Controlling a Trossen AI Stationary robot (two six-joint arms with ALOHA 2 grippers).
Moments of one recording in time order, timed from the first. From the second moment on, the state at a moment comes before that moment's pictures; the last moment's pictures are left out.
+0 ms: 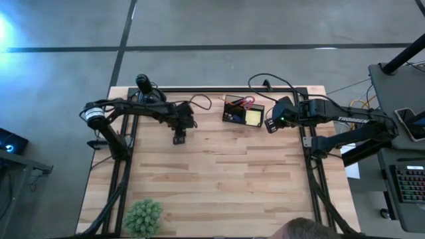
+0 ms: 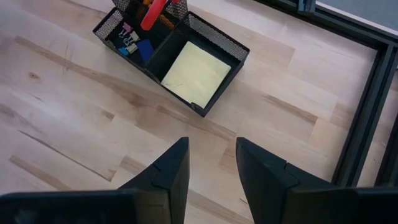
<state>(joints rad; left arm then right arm) 0.46 1.63 0.86 -0.49 0.06 0.37 -0.15 1.08 1.07 -1.17 0.39 0.88</state>
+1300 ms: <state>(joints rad) 0.30 1.70 1.17 -0.08 0.06 0.35 -0.15 1.08 1.07 -1.17 0.39 0.88</state>
